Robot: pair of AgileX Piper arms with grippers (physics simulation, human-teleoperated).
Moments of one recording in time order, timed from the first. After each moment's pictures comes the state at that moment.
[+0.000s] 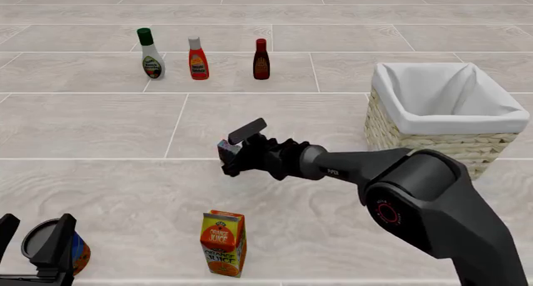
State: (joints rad) left arm 0.00 0.00 0.00 0.00 0.00; right arm 0.65 2.33 -1.62 0.01 -0.04
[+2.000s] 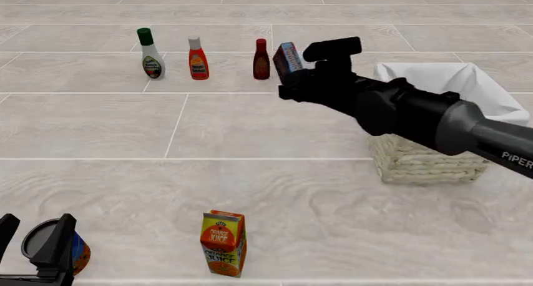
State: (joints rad) left arm 0.00 0.00 0.00 0.00 0.00; right arm 0.49 1.67 -1.28 0.01 0.08
